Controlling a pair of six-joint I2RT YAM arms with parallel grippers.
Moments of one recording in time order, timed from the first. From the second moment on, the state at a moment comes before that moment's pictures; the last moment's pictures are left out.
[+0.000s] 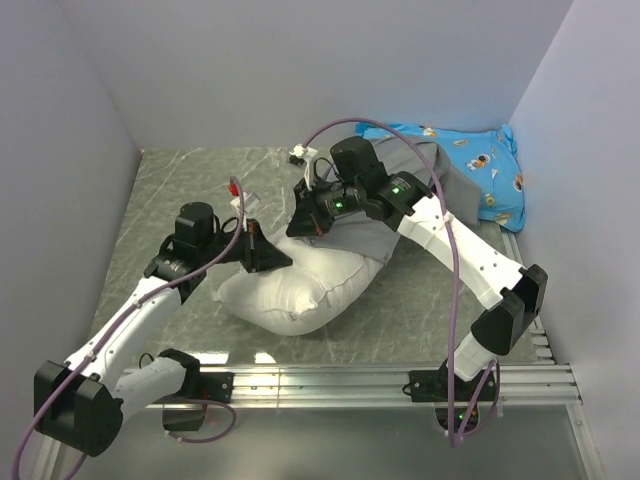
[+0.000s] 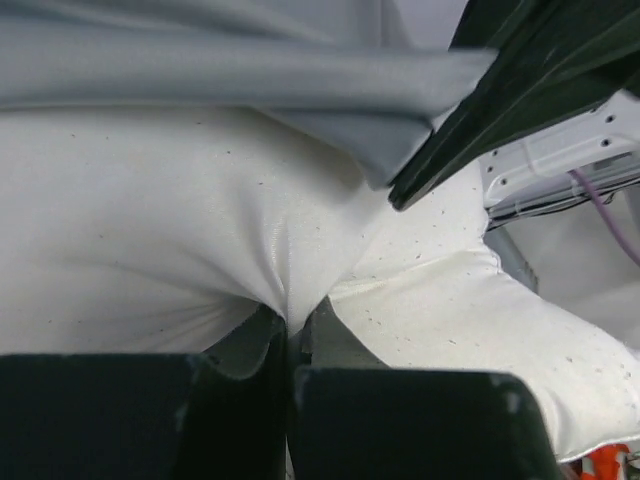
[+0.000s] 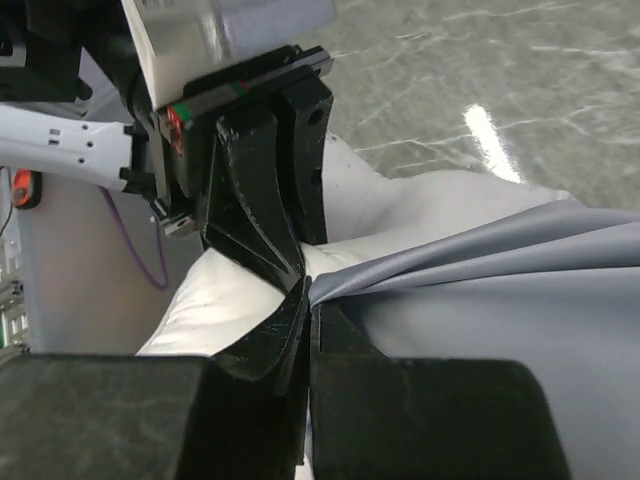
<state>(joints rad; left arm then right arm) -0.36 1.02 0.77 -0.12 0.87 -0.44 0.76 1.61 1.71 -0.70 -0.62 0.10</state>
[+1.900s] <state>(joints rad) -0.12 0.54 0.36 -0.32 0.50 1.40 0.56 1.55 1.50 -0.59 -0.79 0.24</state>
